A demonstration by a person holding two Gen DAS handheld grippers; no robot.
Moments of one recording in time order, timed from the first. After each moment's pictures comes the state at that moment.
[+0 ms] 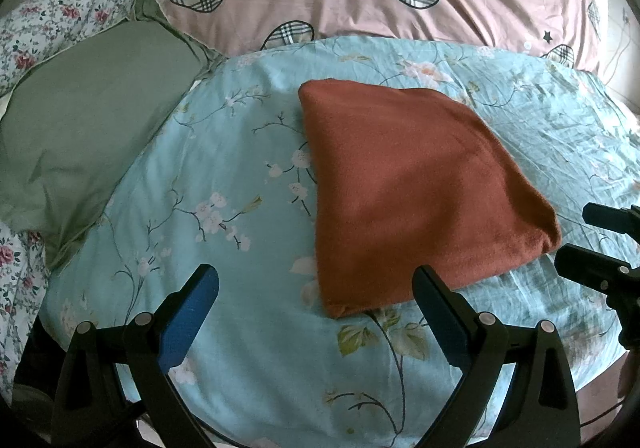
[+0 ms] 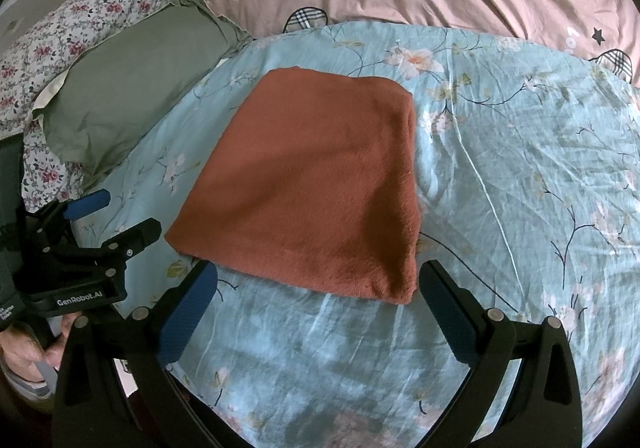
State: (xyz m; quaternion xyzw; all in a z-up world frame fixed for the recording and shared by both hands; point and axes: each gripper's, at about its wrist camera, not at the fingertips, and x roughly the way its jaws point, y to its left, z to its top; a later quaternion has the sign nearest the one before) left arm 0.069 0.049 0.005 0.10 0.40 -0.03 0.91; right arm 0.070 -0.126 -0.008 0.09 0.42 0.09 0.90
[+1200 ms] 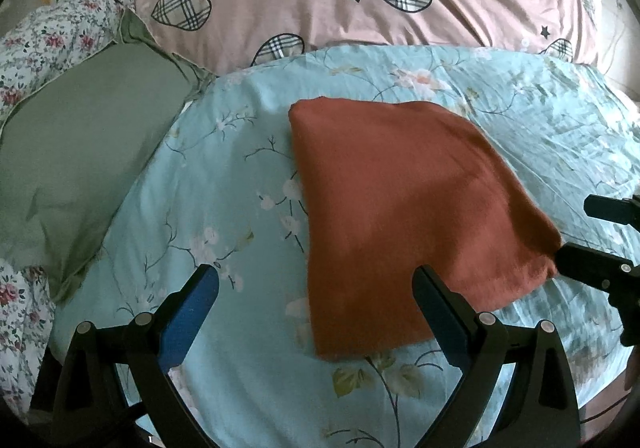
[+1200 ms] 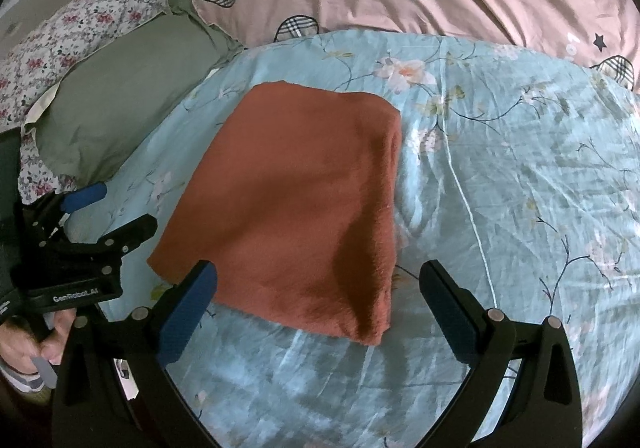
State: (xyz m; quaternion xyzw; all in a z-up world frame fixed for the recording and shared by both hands) left arm 0.100 0.035 0.015 0.13 0.39 -0.04 0.91; right arm 0.096 -0.147 -0.006 0.10 0.42 0.09 0.90
